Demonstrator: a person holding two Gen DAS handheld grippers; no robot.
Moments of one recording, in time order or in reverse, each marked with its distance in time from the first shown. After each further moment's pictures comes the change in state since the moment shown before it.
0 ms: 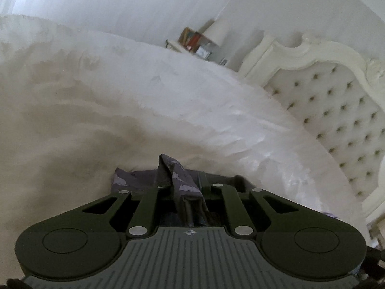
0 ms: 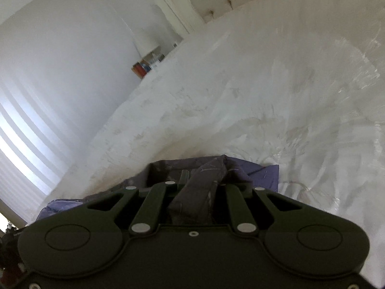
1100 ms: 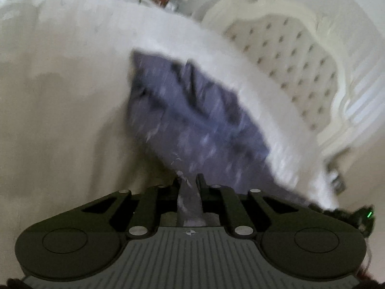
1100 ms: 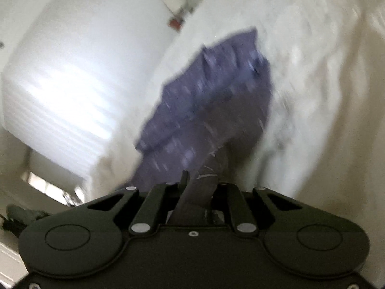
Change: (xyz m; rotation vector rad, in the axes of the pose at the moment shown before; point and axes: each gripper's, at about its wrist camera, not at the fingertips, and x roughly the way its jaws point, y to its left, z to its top) left arm -0.244 0.020 -0.127 0.035 0.225 -0.187; right arm -0.286 -0.021 -0.171 0.143 0.222 0.275
